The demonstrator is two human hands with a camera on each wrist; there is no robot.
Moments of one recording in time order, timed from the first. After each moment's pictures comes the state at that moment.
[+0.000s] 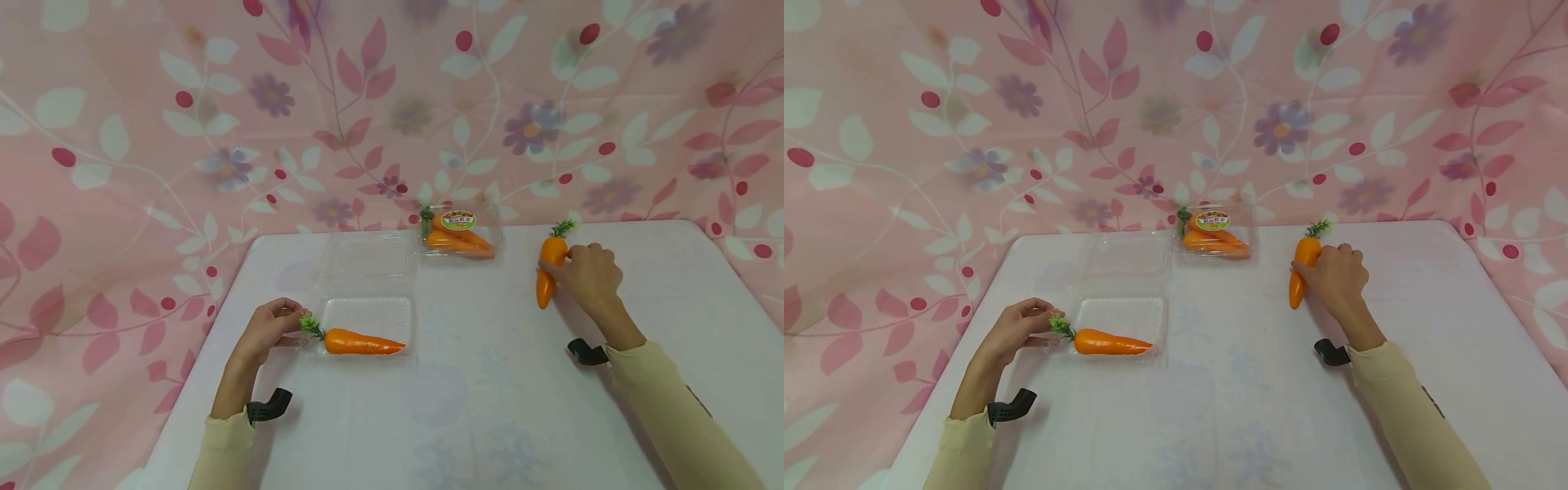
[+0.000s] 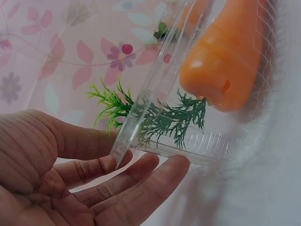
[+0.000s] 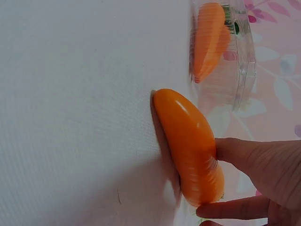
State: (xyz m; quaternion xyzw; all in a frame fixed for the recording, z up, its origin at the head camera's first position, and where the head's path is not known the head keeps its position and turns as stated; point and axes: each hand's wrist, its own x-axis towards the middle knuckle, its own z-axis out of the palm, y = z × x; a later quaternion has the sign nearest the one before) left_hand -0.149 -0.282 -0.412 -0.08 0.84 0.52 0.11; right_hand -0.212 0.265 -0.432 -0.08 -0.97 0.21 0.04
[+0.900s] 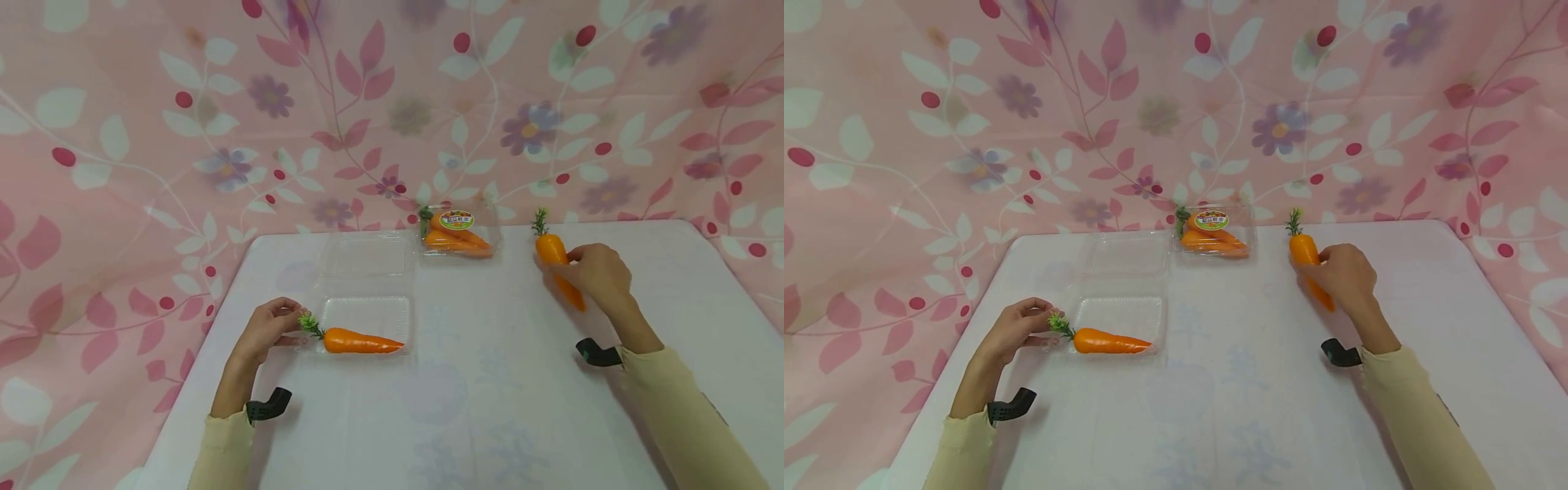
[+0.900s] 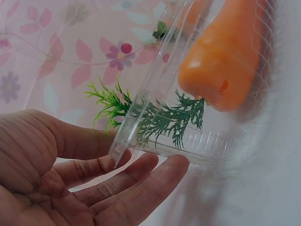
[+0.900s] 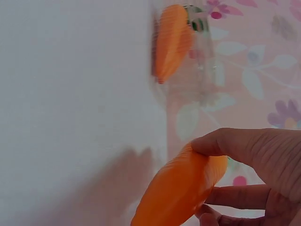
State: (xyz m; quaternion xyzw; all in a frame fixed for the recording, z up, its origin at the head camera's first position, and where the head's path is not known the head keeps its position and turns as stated) left_hand -0.149 -0.281 -0.412 -0.08 0.84 0.53 0.11; right_hand -0.203 0.280 -0.413 -0.07 -0.96 0.27 -0.02
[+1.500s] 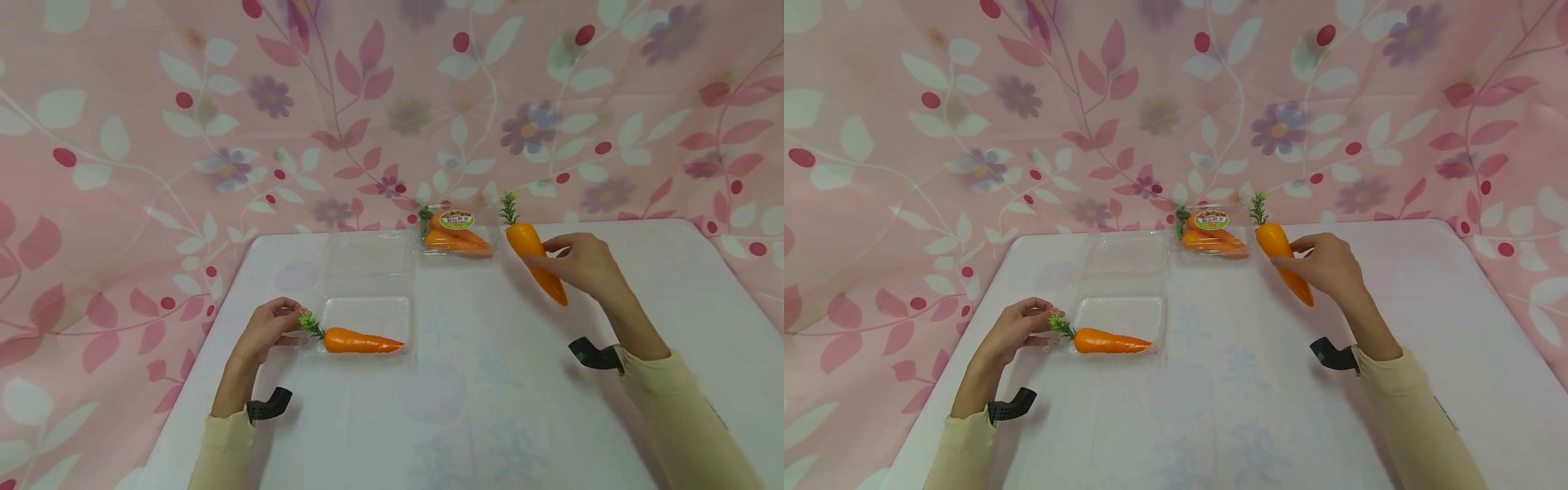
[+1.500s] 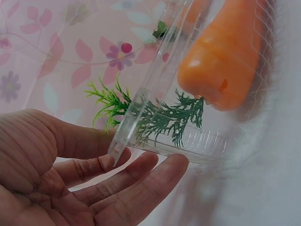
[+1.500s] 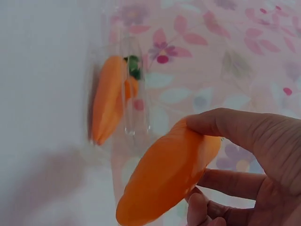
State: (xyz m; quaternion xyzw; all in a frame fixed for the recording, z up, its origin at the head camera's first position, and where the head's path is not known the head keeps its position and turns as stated) left_hand -0.148 -0.281 -0.411 -0.08 0.84 0.53 0.12; right_hand -0.191 0.249 -0.367 -0.01 -0.94 0.35 -0.05
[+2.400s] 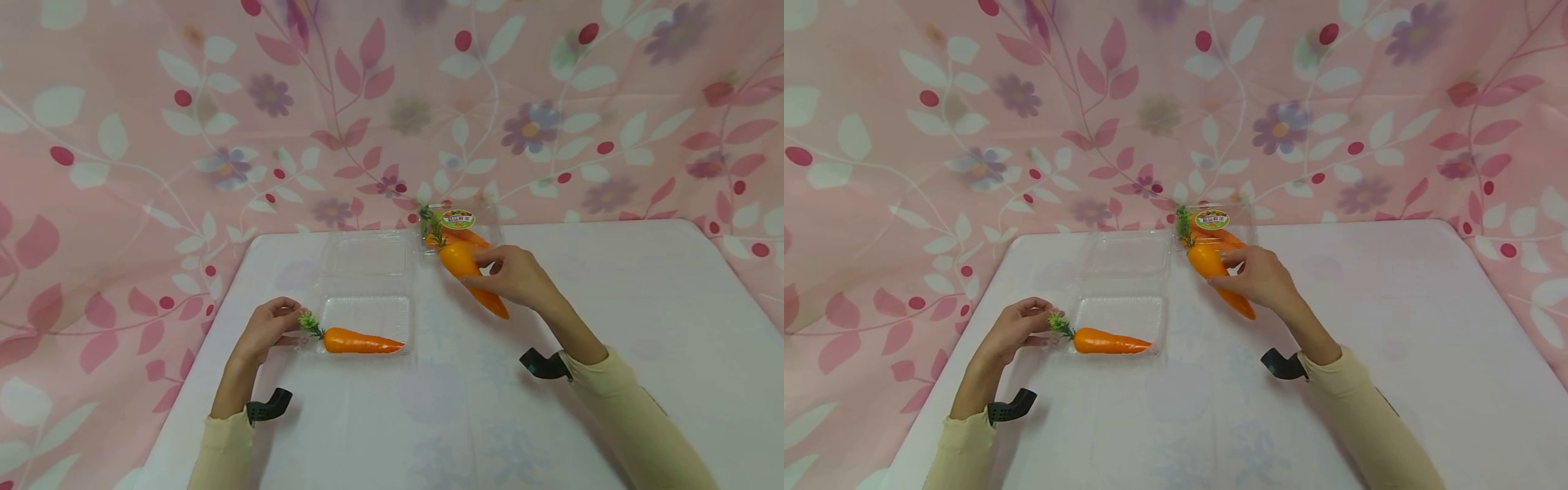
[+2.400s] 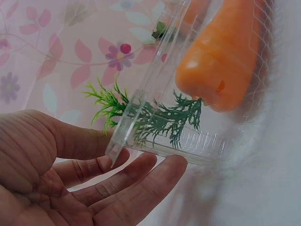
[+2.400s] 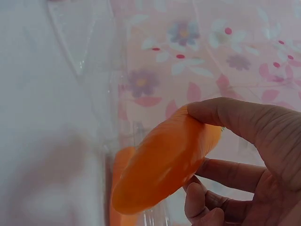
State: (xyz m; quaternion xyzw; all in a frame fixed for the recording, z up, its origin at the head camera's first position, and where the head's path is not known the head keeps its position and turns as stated) left_hand -0.150 -0.281 -0.413 -0.09 0.84 0.53 0.11; right_hand -0.193 0.163 -0.372 0.10 -0.91 0.40 -0.06
